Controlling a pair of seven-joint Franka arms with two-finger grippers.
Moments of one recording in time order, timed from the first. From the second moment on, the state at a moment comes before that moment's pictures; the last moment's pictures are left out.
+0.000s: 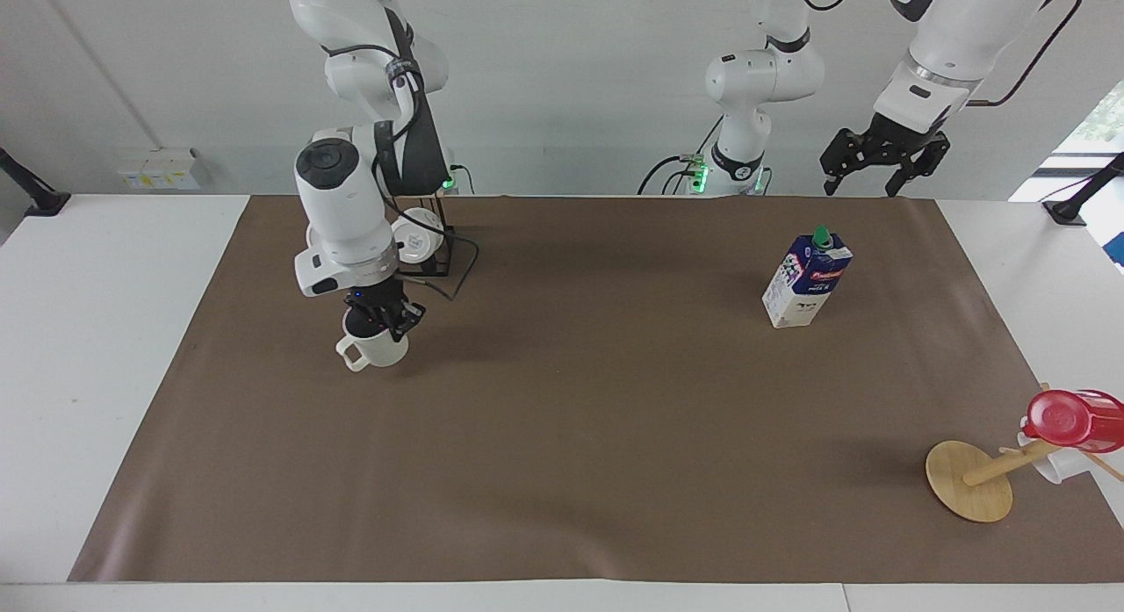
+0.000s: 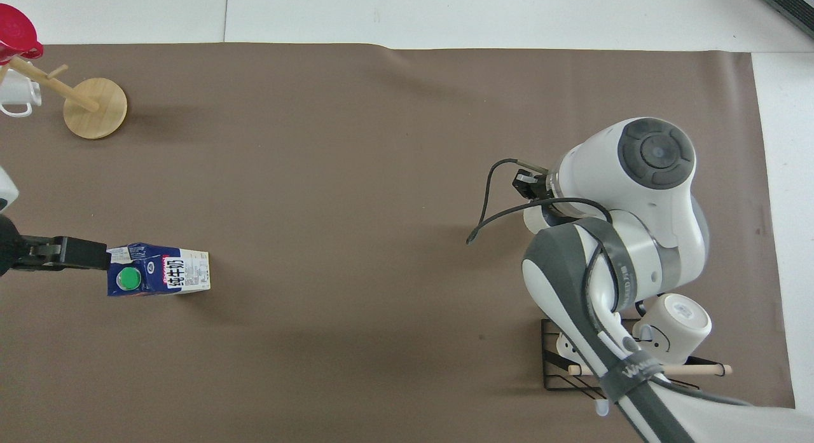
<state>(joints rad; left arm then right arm) 0.07 -0.22 -0.11 -1.86 -0.05 1.58 0.01 0.30 0.16 0.00 -1.90 -0.02 2.12 0.81</state>
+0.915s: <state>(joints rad) 0.07 -0.21 -0.11 -1.99 -0.05 1.73 0.01 0.55 0.21 0.01 -1.89 -0.02 2.18 1.17</state>
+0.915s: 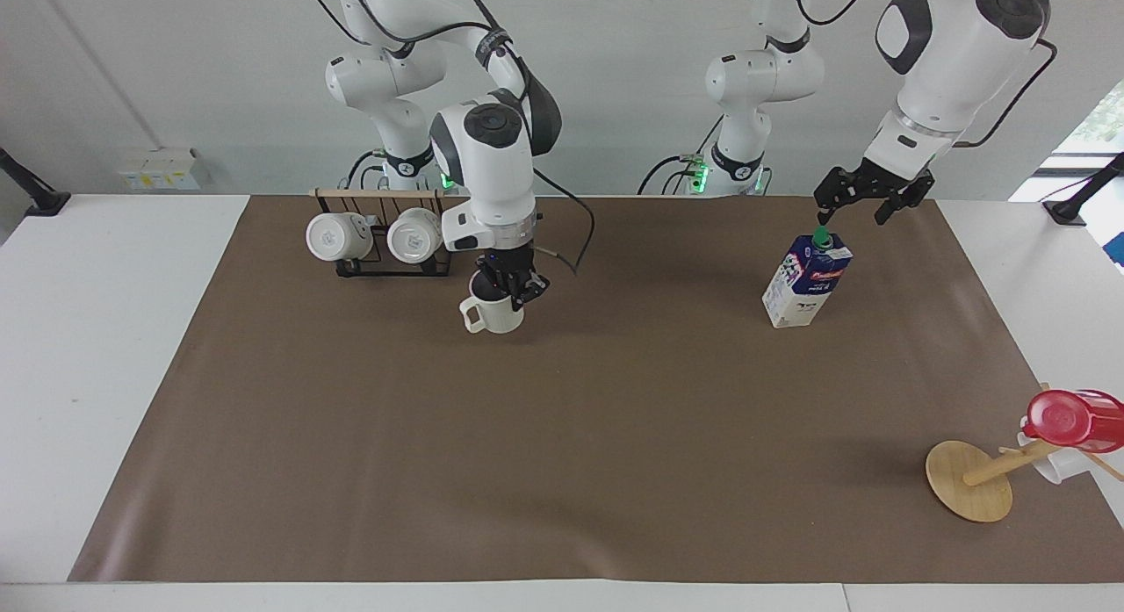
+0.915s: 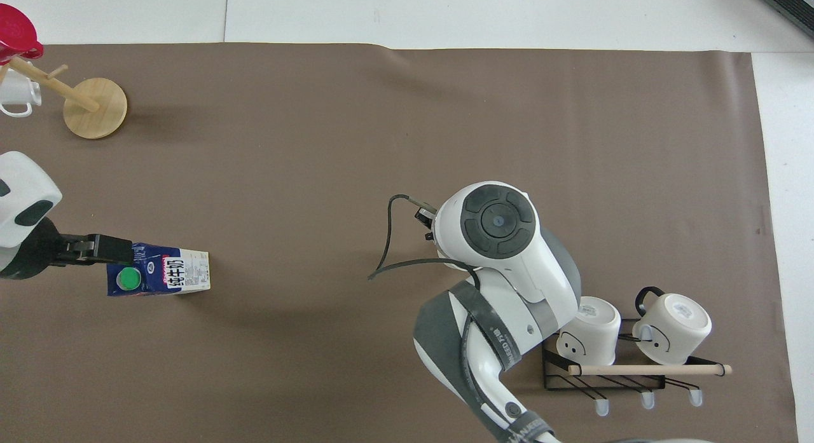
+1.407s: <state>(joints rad) 0.07 -0.21 -0.11 -2.08 -0.05 1.83 0.01 0.56 0.24 0.01 -1.93 -0.04 2.25 1.18</state>
